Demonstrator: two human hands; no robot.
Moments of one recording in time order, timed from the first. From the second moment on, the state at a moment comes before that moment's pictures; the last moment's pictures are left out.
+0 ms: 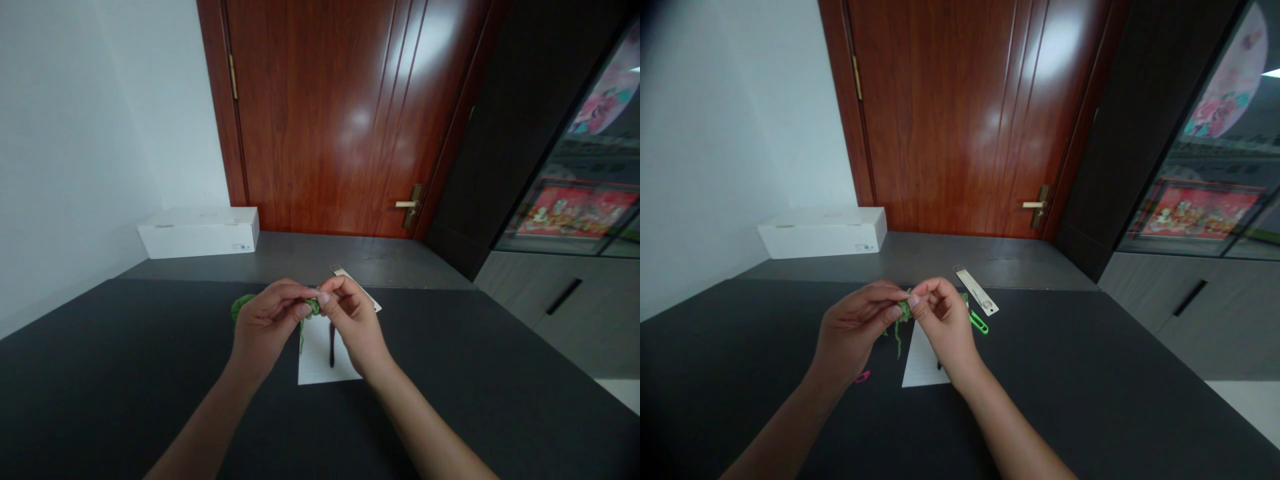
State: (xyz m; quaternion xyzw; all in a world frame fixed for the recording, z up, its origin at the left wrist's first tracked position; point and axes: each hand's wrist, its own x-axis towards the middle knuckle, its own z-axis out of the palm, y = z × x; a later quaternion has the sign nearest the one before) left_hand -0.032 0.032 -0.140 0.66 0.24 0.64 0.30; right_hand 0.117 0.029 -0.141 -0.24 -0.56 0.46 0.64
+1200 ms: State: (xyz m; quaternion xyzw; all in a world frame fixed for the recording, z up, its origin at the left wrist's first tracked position) left_hand -0.031 0.034 -0.141 0.66 0.19 0.66 0.31; right_hand 0.119 0.031 -0.142 -0.26 -0.57 0.47 0.62
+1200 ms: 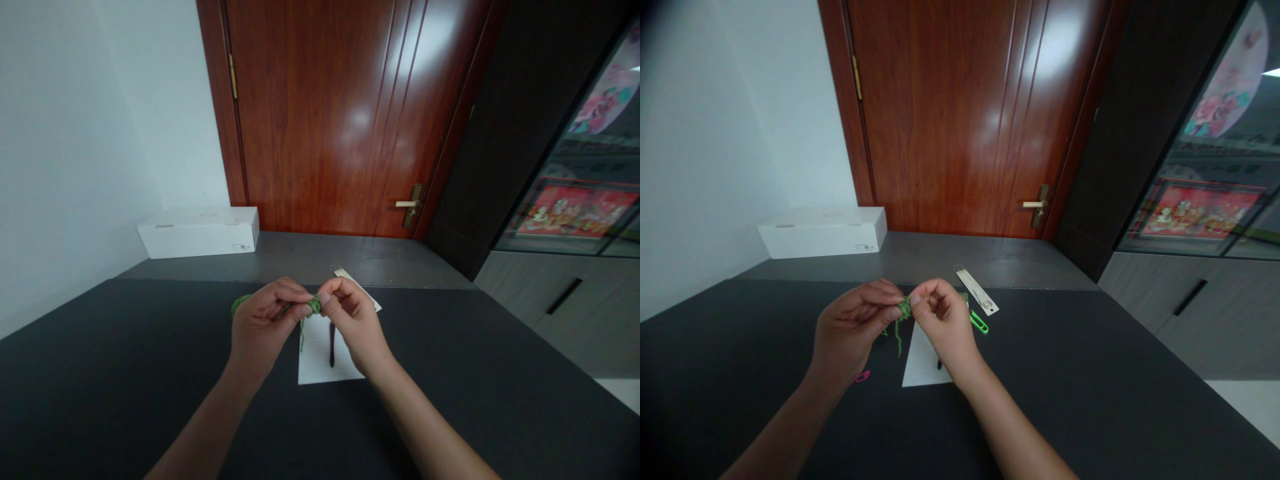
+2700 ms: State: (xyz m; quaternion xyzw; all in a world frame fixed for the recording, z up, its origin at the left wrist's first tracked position) left_hand -0.033 0.034 -0.138 0.63 0.23 0.63 0.40; right_hand 0.124 0.033 -0.137 -0.21 -0.49 0.58 0.61
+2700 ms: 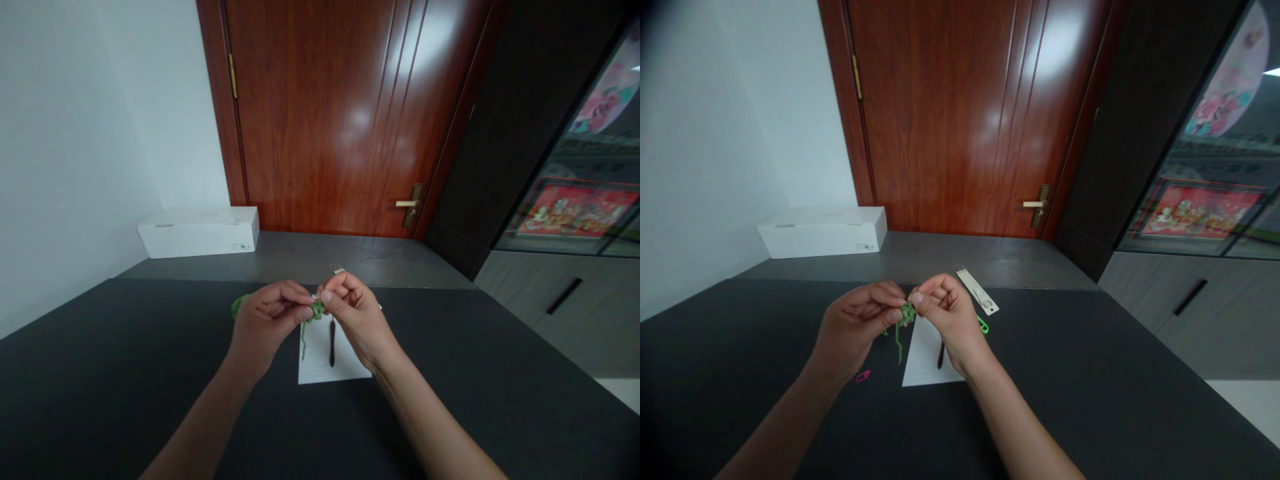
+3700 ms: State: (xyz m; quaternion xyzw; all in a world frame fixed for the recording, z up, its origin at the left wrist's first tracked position) left_hand -0.036 0.036 -0.133 0.66 0.22 0.61 0.38; right_hand 0.128 0.034 -0.135 -0.25 -0.53 0.59 0.55
